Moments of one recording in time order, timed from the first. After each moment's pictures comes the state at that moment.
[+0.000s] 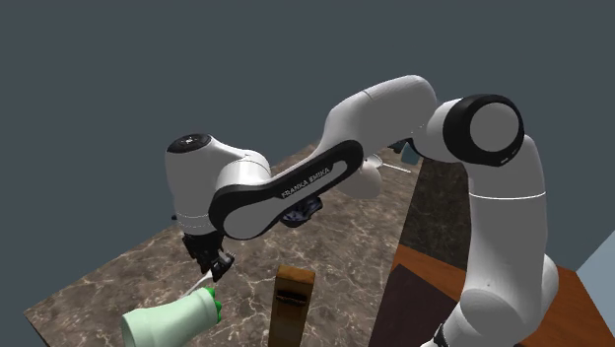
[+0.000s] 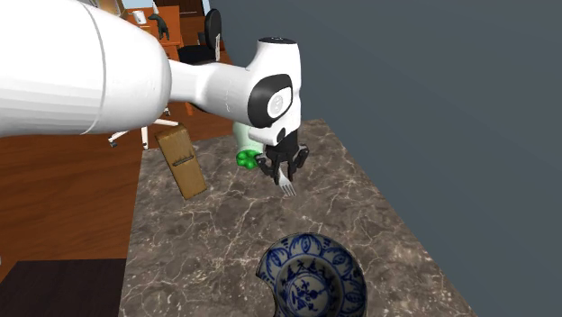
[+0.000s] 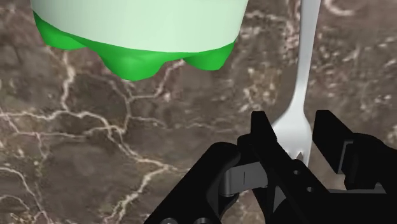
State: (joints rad) arm -0.18 0.47 0.94 -1.84 -0.51 2.07 2.28
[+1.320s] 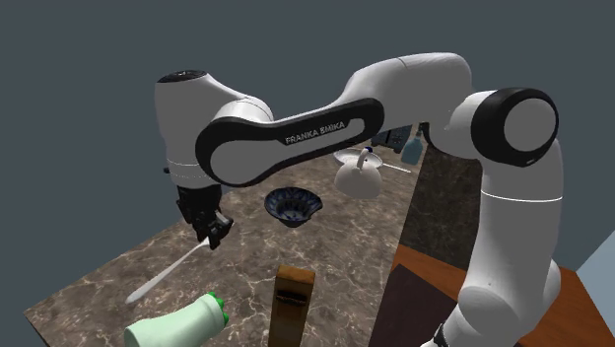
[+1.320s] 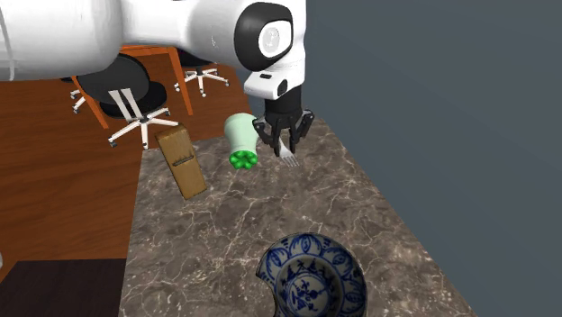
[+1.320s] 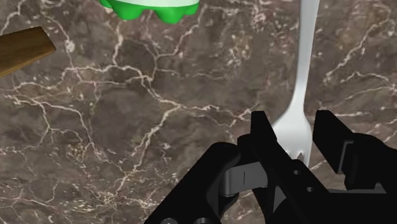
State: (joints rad) arm -0.22 0.37 1.02 -1.70 -0.40 1.86 2.19
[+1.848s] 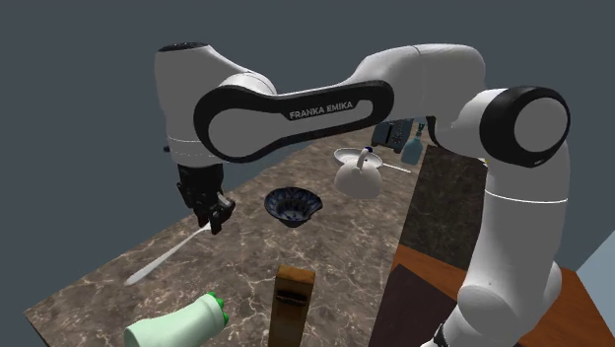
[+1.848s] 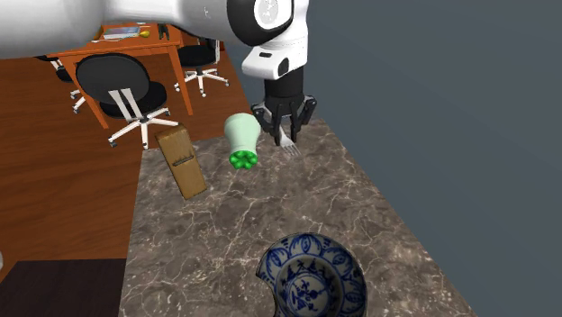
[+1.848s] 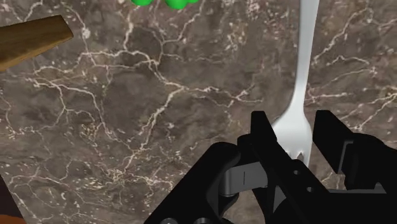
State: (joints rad) arm -0.24 0.34 1.03 -1.63 -0.36 1.78 2.16
